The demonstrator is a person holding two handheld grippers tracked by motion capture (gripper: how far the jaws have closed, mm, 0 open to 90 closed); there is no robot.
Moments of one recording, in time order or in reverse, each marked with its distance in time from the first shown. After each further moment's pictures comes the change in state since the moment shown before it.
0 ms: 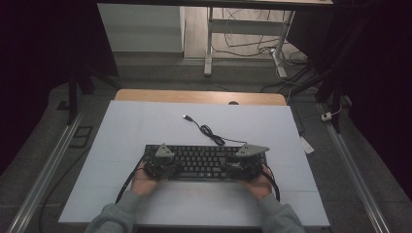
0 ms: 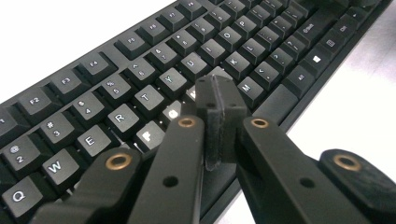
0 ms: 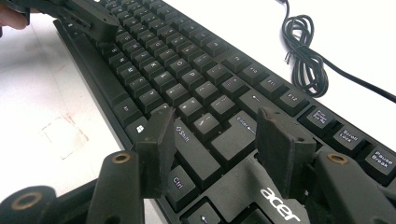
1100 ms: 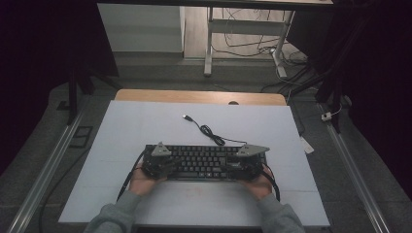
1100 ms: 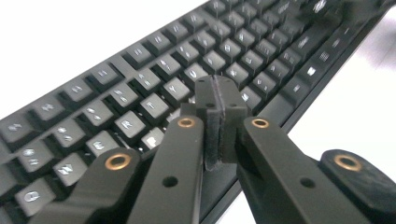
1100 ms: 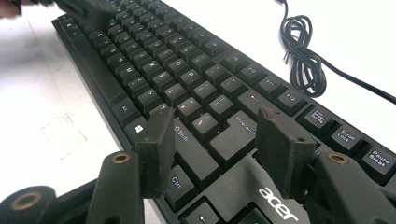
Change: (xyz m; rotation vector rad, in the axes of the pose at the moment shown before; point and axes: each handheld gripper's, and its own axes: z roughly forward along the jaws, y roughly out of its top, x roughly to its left) left arm 0.005 0.001 -0.017 -0.080 -0.004 -0.028; right arm 0.000 0.000 0.000 -0.001 -0.004 0.000
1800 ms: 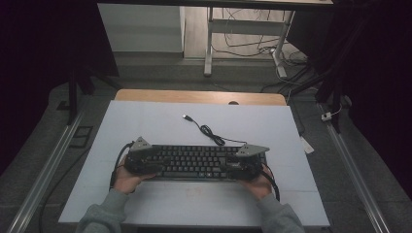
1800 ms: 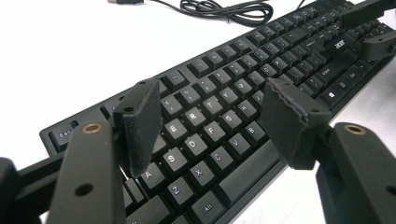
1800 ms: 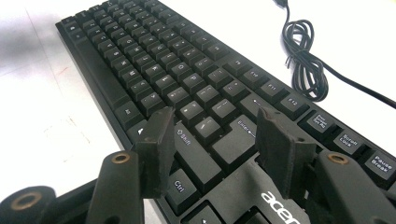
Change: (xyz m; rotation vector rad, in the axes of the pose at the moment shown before) left arm 0.023 -0.006 -0.032 -0.056 0.070 -0.088; right arm 0.001 0.002 0.000 -0.006 -0.004 -0.008
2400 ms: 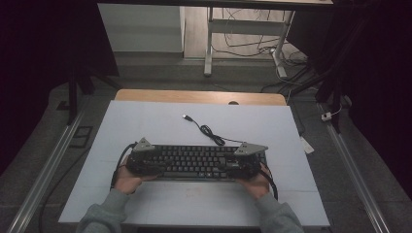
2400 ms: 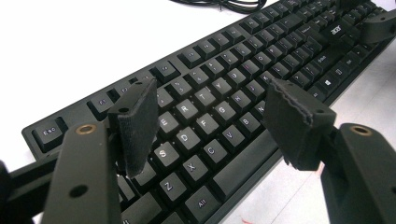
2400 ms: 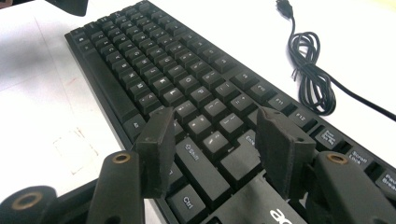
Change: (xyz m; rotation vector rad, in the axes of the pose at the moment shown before) left arm -0.002 0.000 0.004 0.035 -0.022 0.020; right arm 0.004 0.007 0.003 -0.021 0.023 0.001
